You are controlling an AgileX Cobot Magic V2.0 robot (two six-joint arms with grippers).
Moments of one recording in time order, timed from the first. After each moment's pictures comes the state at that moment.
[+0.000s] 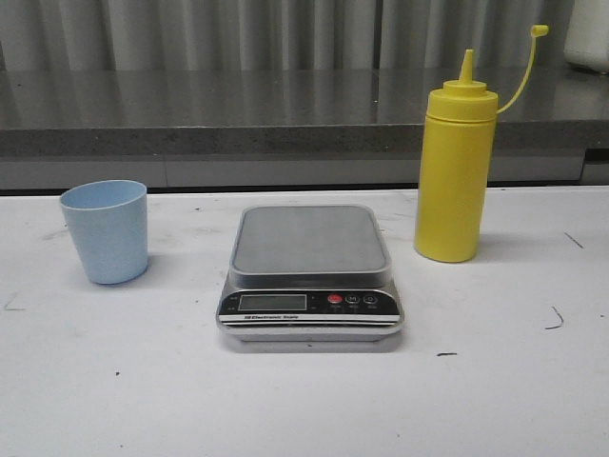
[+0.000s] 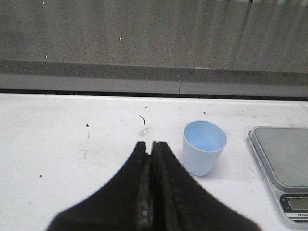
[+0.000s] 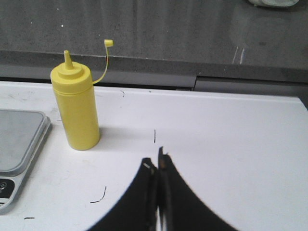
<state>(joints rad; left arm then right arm) -0.04 0.40 -0.57 -0.02 0.55 -0.04 0.00 0.41 -0.61 -0.01 0.60 0.01</state>
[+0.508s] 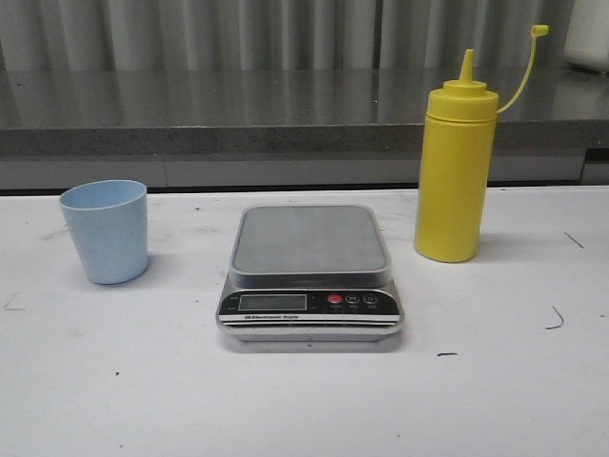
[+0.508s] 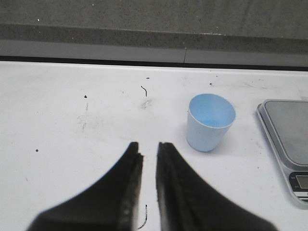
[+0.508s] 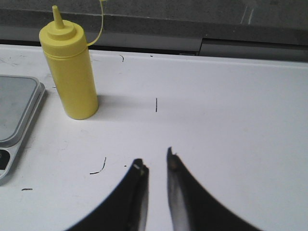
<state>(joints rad) -0.04 0.53 -0.57 -0.03 0.56 -0.04 0.00 0.49 -0.61 -0.01 0.64 0.01</state>
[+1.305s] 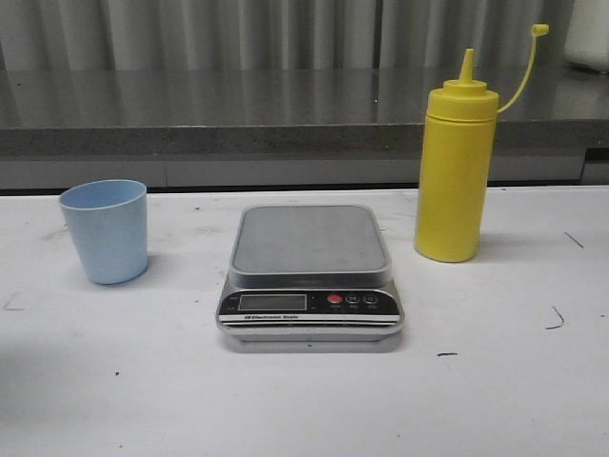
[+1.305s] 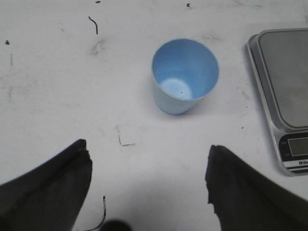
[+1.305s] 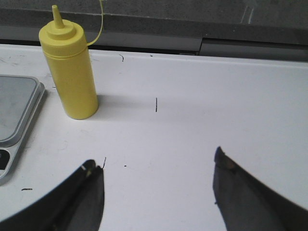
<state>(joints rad) -0.18 1.20 -0.89 -0.06 0.62 -0.04 0.00 0.49 -0.61 -0.01 0.64 0.01</state>
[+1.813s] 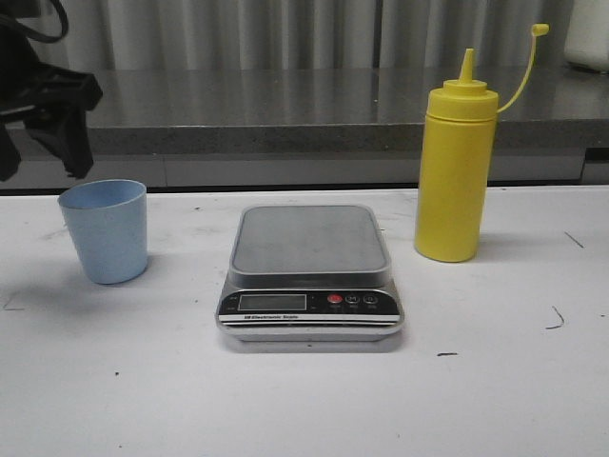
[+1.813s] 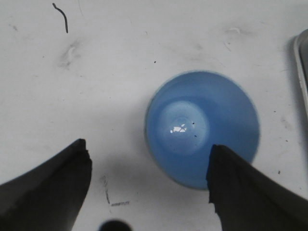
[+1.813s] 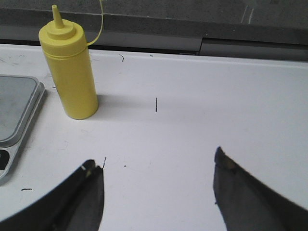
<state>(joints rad) -0.19 1.71 -1.24 -0.03 0.68 -0.04 0.00 0.49 -0.61 -0.01 0.64 0.01</state>
